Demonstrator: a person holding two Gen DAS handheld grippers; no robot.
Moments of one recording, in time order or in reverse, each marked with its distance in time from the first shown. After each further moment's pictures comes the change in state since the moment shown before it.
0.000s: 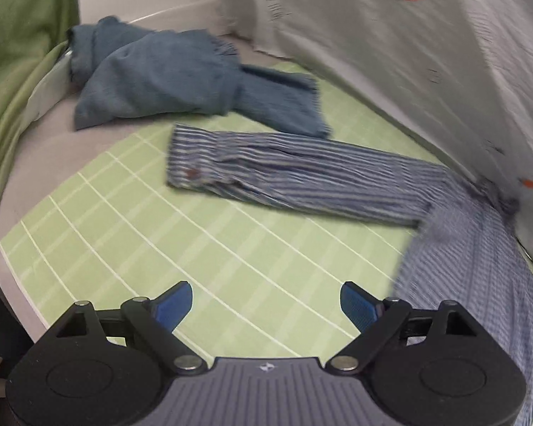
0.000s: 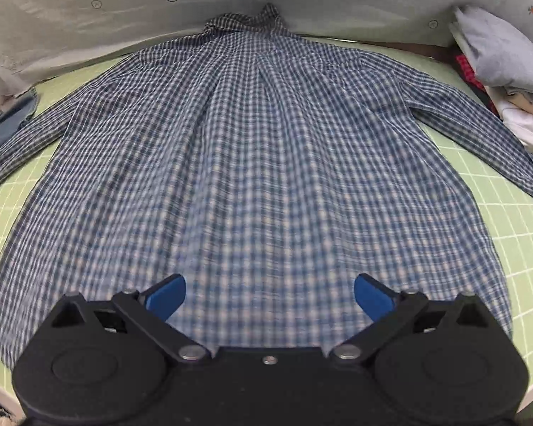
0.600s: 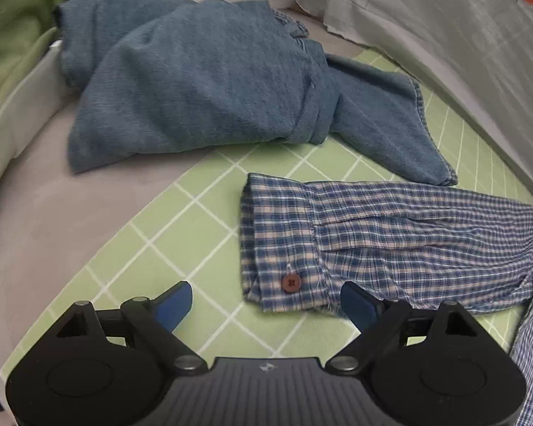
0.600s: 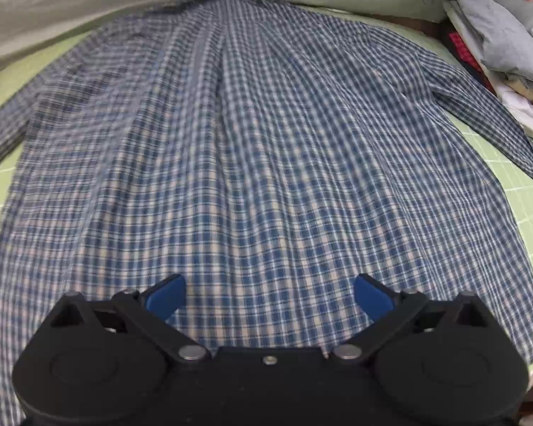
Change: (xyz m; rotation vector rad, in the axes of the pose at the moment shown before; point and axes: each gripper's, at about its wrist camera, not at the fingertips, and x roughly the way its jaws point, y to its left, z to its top) left arm 0.111 0.060 0.102 -0.009 0.107 0.106; right arm 0.051 0.074 0.033 0.091 0.133 -0.171
